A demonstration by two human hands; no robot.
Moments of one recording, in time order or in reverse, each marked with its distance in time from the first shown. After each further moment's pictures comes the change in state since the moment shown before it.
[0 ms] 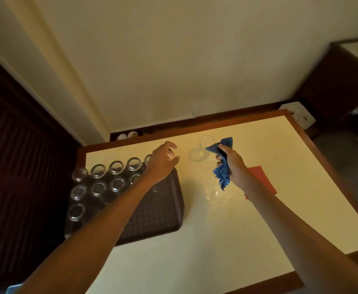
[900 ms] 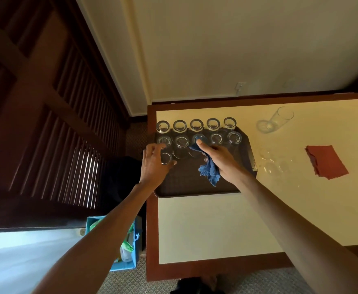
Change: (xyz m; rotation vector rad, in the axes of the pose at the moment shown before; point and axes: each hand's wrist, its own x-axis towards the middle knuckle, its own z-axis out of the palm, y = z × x) left_hand -0.188 -0.243 -0.140 0.184 0.280 -0.153; right_hand -0.112 0.177 0.248 -0.401 -0.327 0.016
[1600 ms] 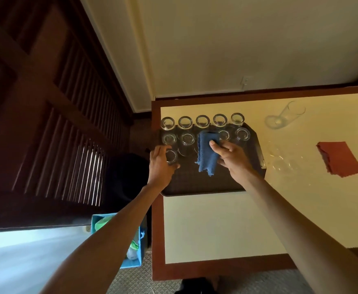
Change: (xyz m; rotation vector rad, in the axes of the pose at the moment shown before) left_hand 0.001 -0.012 0.020 -0.055 -0.018 -0.051; right_hand 0.012 0.018 -0.009 0.070 0.131 -0.101
